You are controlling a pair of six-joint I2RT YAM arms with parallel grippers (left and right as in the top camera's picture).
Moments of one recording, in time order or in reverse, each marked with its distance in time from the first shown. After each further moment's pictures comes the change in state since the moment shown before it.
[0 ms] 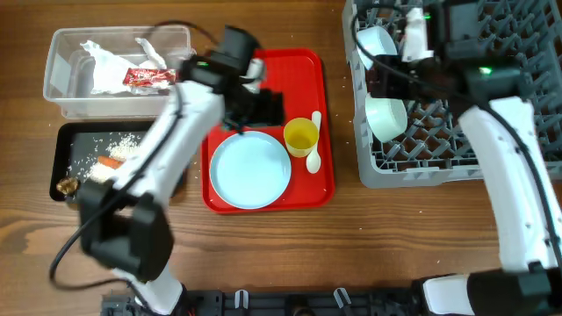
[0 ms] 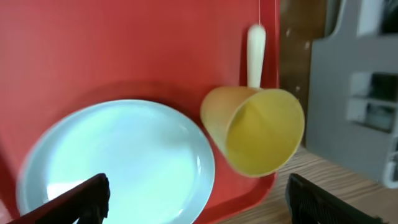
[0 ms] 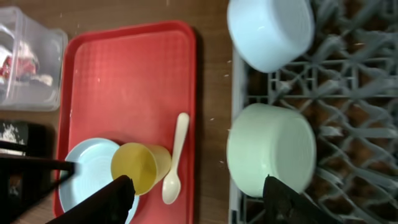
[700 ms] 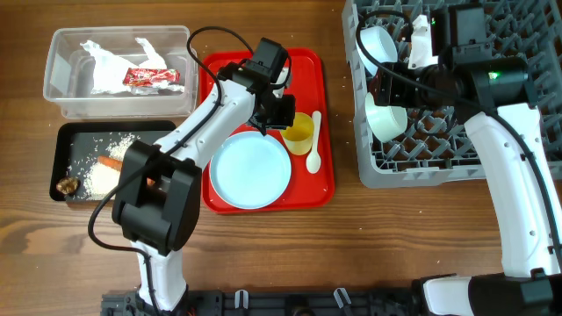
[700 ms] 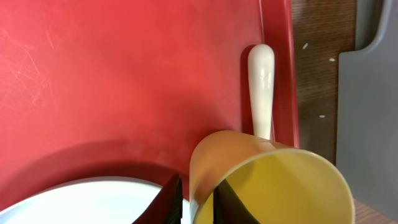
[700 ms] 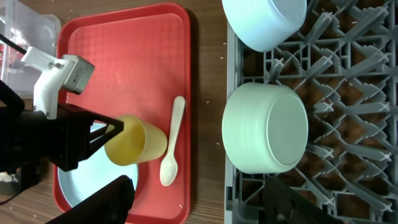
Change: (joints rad) left arm -0.060 0.181 0.000 0.193 -0.018 0.029; right arm -0.002 -0.016 -0.001 -0.070 0.000 -0.005
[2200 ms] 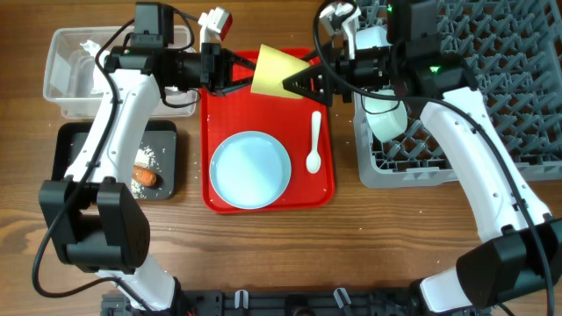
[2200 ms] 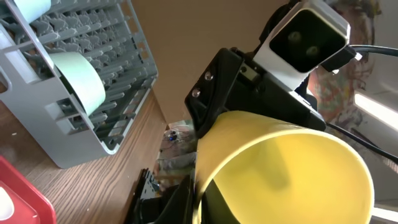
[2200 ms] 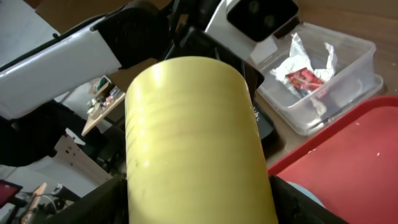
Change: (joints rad) left arm 0.388 -0.189 0.000 0.056 1.299 0.113; right arm 0.114 0.119 -0.091 0.562 -1.012 -0.185
